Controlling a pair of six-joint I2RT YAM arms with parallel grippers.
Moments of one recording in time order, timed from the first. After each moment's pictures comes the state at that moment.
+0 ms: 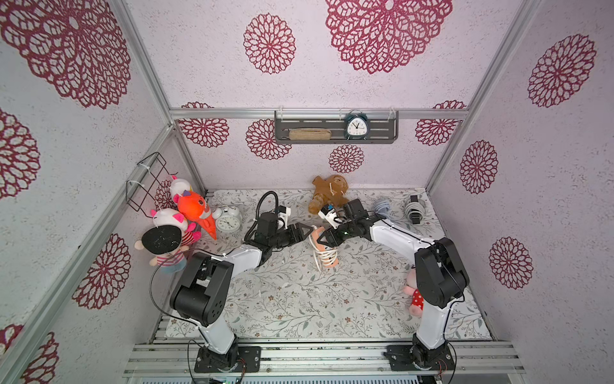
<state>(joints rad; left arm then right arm) -0.36 1.72 0.90 0.37 0.56 -0.77 0.53 1.88 1.40 -0.44 -0.51 -0.10</state>
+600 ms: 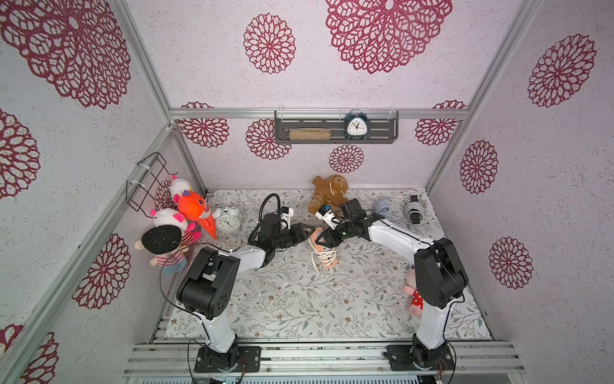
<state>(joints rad) -0.38 1.78 0.89 0.50 0.58 -0.86 0.55 1.88 1.42 -0.45 -0.50 -0.12</state>
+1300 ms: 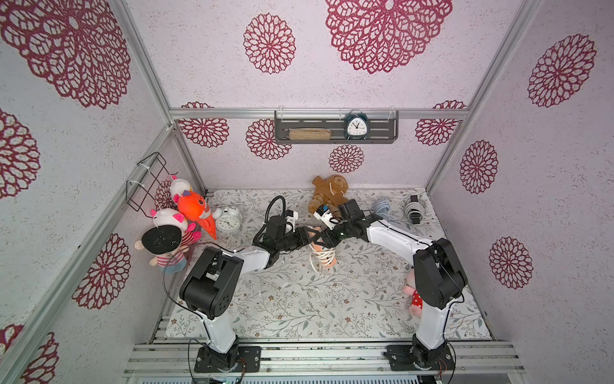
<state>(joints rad) -0.42 1.80 0.90 0.46 0.53 -0.88 0.57 1.88 1.42 -0.43 -0.47 -0.11</state>
